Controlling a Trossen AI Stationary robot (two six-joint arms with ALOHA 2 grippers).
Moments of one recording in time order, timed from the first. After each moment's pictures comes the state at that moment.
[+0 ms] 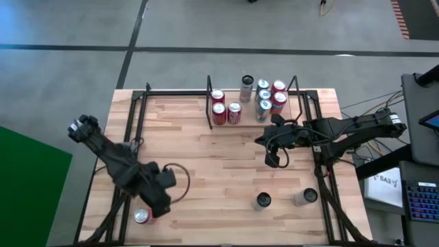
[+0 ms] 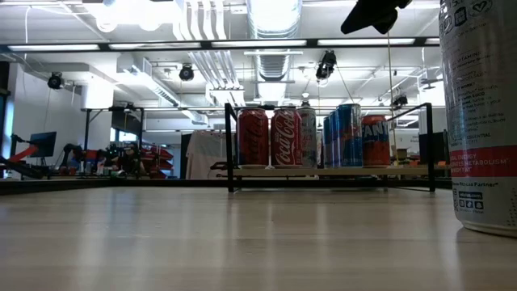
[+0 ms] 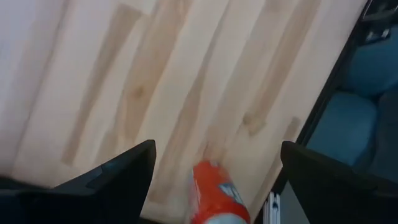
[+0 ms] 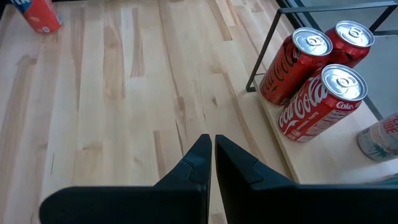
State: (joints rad) left arm -0.70 1.50 1.48 -1.33 -0.08 -1.13; right arm 0.16 1.16 1.10 -0.64 0.29 0.19
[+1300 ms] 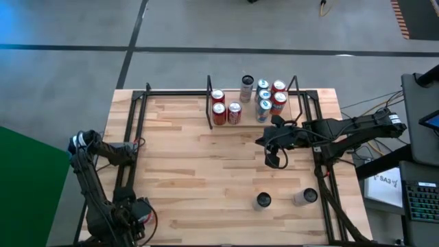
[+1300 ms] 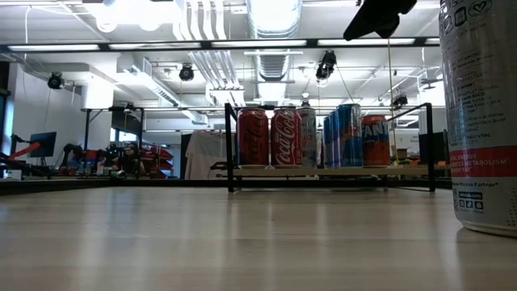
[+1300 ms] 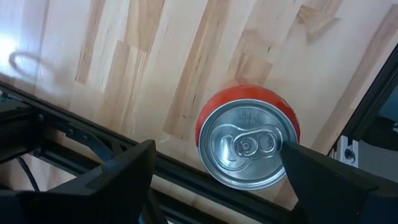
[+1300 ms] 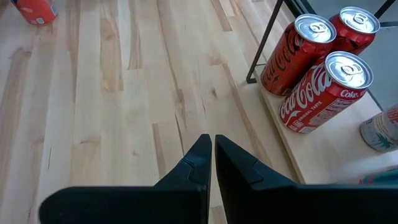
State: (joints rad) left arm -1.13 1.68 1.44 -1.44 -0.11 -1.51; right arm 0.16 1.16 1.08 -0.65 0.29 0.21
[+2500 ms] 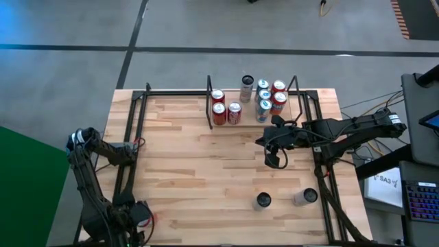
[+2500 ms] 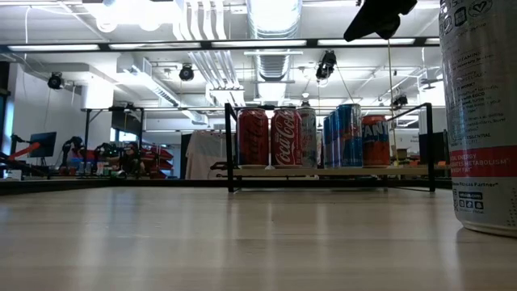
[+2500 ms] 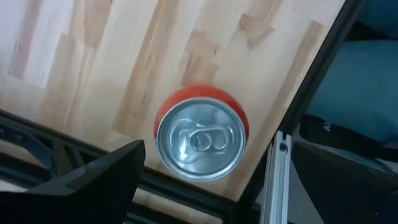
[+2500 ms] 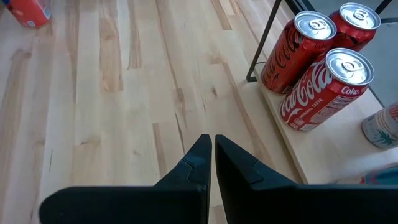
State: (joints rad) left arm -1.15 1.65 1.45 -1.30 -0.12 -1.57; right arm 0.16 1.16 1.08 -0.65 0.29 0.22
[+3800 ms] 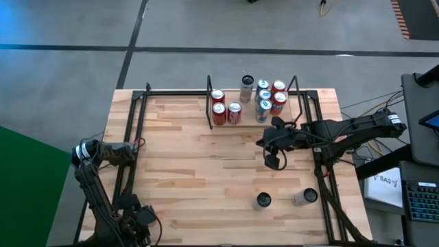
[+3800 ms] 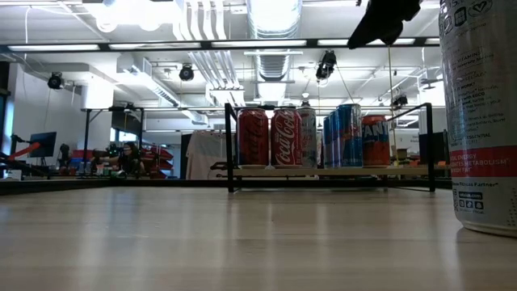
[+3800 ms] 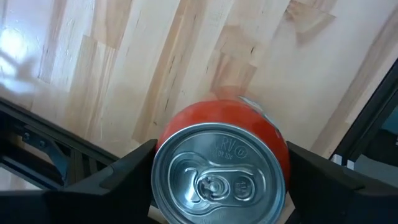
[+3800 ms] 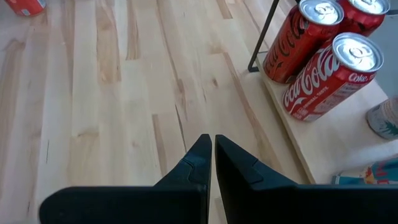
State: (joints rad) left arm -1.14 1.81 1.44 -1.34 -0.12 -1.56; right arm 0.16 1.16 1.05 -0.65 0.29 0.24
